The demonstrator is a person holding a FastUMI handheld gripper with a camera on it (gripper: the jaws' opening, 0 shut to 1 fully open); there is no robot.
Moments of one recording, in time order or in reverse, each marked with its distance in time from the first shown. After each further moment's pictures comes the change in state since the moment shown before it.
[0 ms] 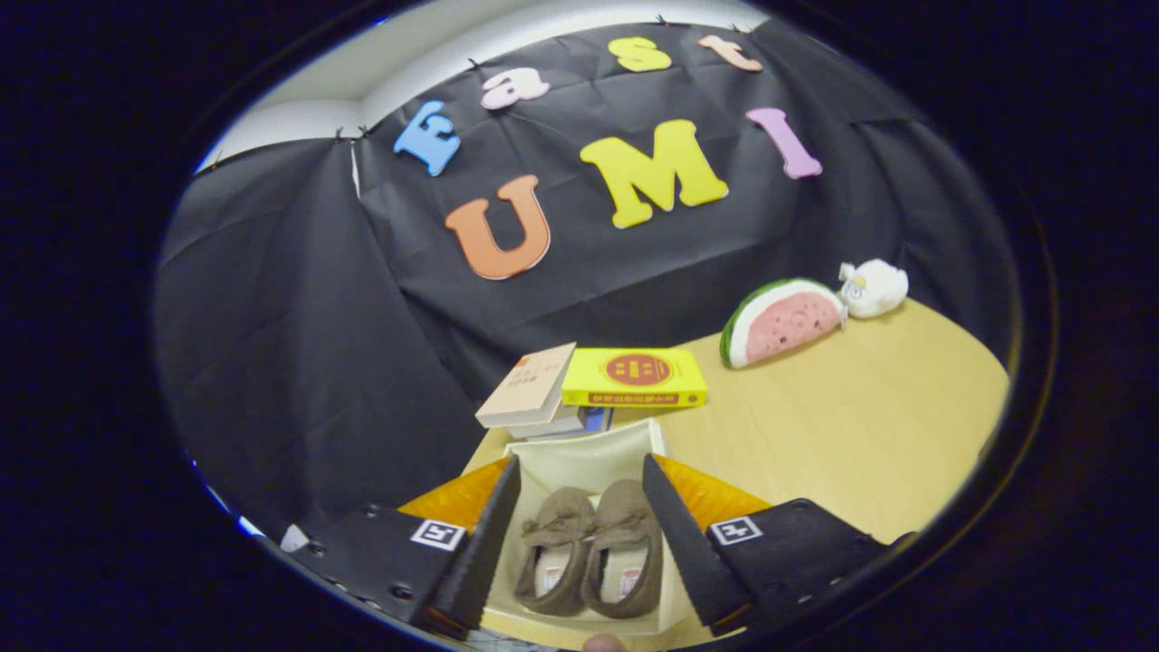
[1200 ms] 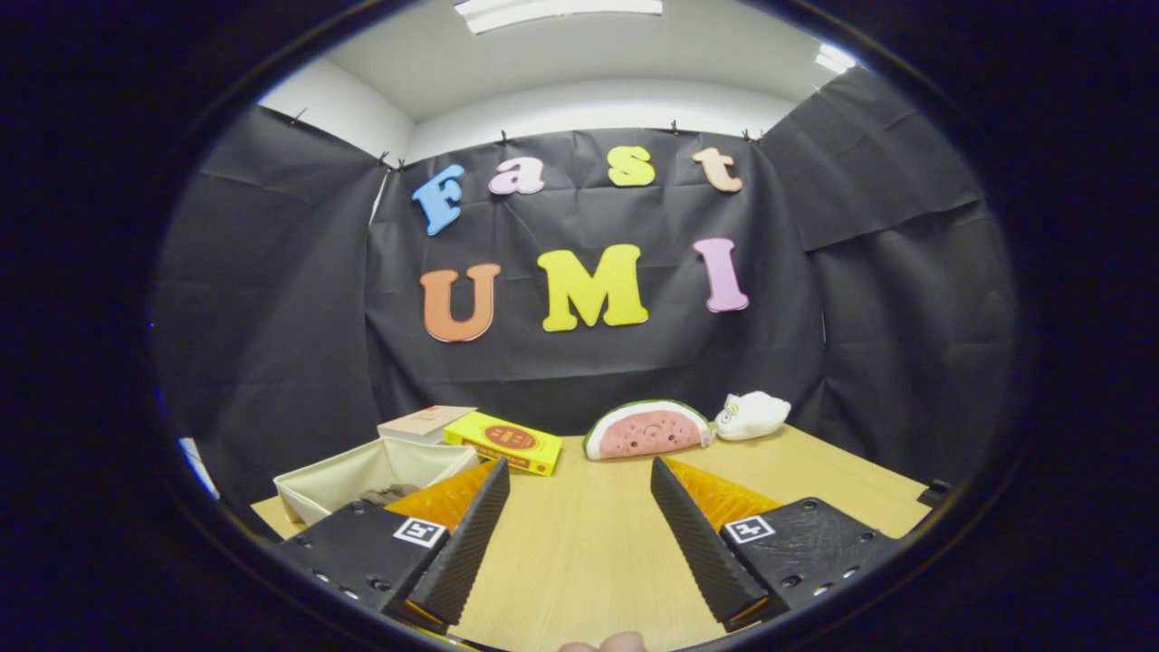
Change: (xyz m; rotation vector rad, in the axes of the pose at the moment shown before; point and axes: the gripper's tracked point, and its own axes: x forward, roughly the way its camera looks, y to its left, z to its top) arm -0.125 -0.177 -0.002 -0.224 -0.315 -0.120
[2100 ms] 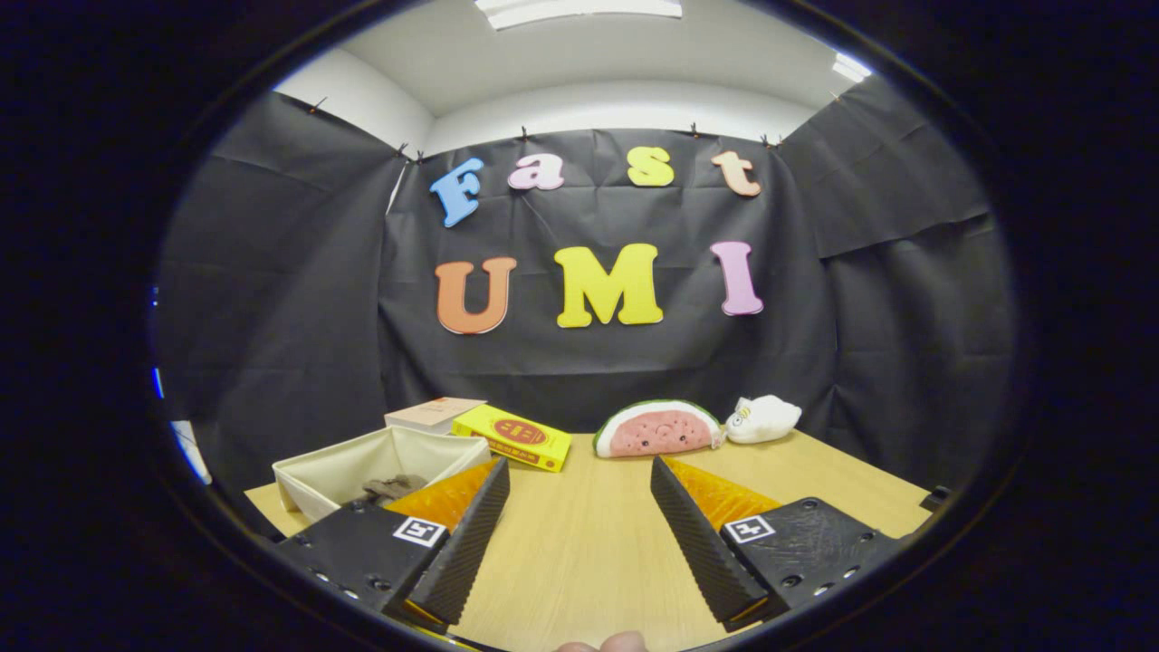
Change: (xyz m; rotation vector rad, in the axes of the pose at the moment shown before) arm 0.005 0.013 -0.002 -0.029 -0.009 0.026
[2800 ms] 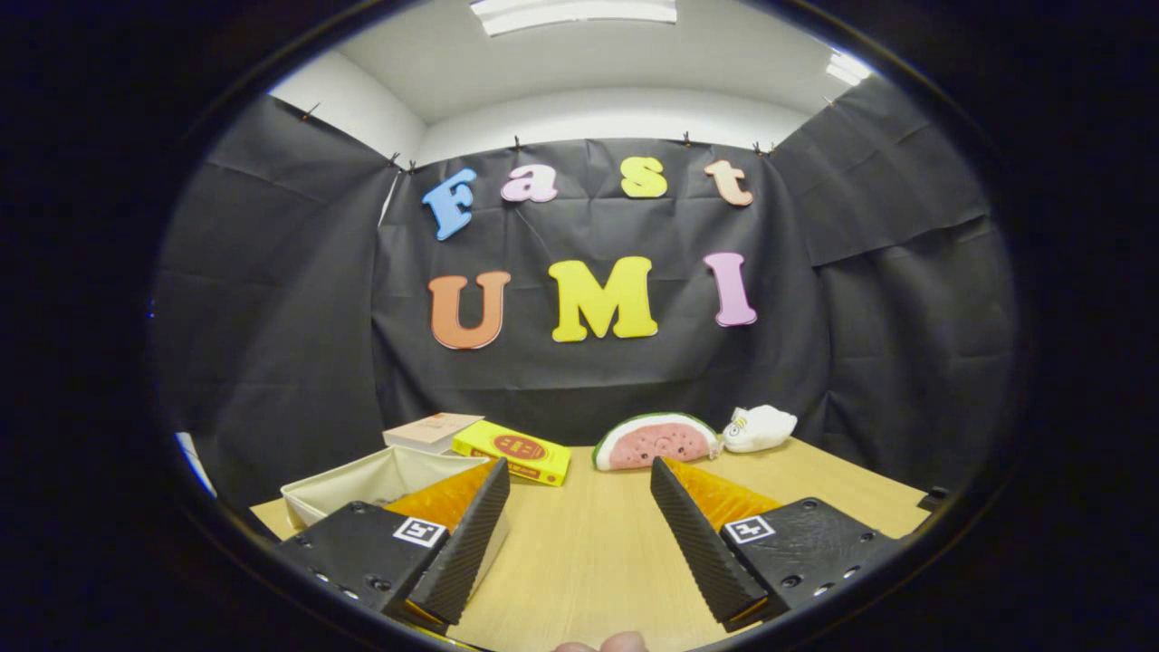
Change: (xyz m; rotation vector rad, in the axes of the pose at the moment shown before) arm 0.000 0.011 0.018 0.013 -0.011 -0.024
